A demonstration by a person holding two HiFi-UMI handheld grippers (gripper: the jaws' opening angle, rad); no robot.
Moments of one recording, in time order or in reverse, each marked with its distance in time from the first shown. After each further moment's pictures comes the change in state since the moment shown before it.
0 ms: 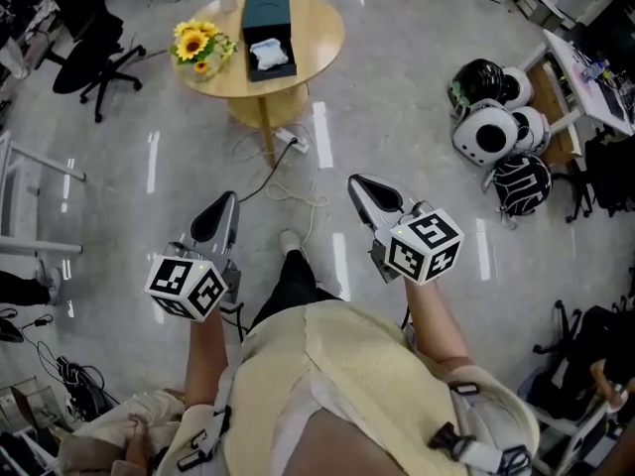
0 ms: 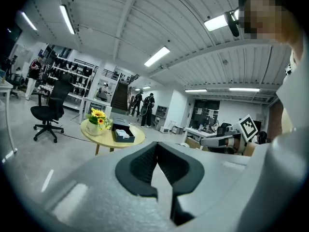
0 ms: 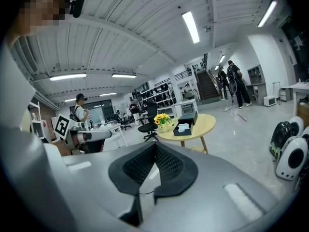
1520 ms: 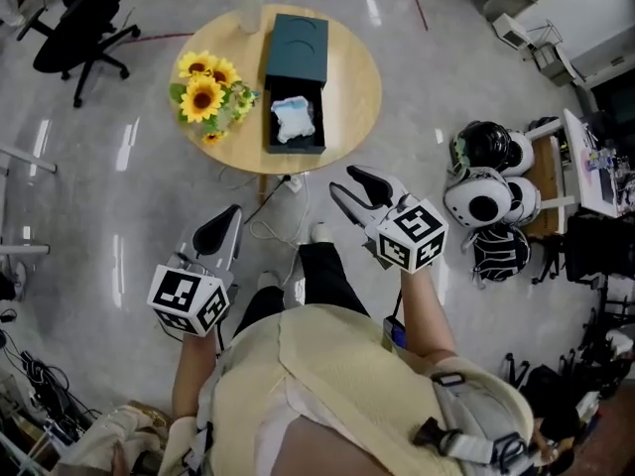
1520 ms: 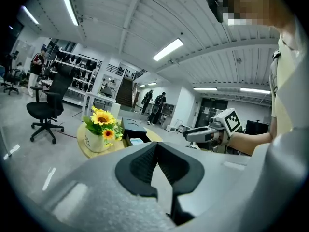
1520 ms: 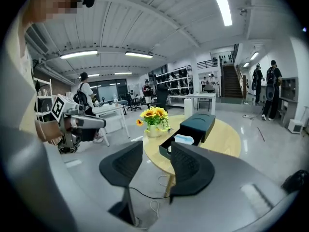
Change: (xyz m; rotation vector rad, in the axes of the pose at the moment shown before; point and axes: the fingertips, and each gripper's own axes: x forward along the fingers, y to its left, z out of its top) left arm 0.166 0.163 0.048 -0.049 0.039 0.041; right arm 0.261 -0.114 0.082 -0.244 0.205 0.159
